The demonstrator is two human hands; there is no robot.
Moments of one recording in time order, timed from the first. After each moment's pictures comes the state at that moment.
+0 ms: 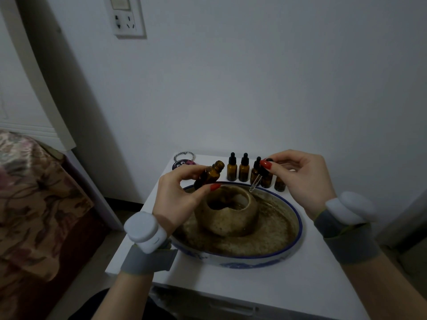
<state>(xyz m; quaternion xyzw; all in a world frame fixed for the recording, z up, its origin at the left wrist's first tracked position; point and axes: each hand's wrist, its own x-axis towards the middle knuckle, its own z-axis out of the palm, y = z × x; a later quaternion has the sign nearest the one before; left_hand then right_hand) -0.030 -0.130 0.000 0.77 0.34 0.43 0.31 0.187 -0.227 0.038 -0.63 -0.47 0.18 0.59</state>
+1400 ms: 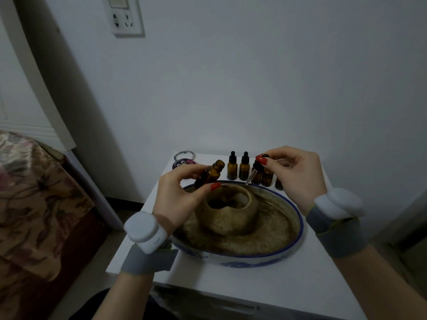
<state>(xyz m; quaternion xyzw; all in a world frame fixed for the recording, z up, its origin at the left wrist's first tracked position) -0.029 -0.131 0.000 0.78 0.34 0.43 0.30 0.180 -0.220 0.037 -0.64 -0.45 0.17 0.60</state>
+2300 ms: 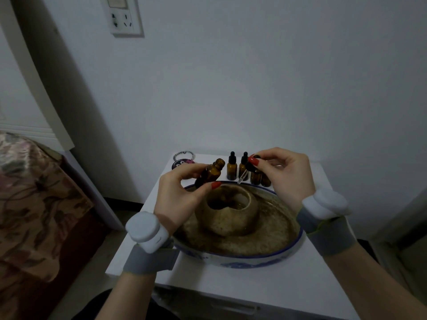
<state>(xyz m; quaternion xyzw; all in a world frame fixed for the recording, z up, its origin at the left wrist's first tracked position) -0.027 -0.132 0.004 0.77 0.35 0.43 0.31 0.172 -0.209 0.030 -0.63 -0.45 0.18 0.61</state>
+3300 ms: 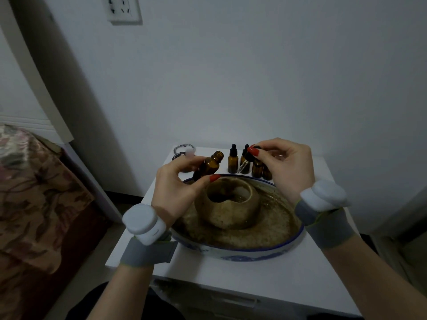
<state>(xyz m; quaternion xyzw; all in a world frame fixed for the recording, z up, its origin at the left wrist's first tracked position) -0.029 -0.131 0.003 0.77 0.34 0.44 0.31 0.166 -0.209 0.032 -0.62 -0.45 0.17 0.62</state>
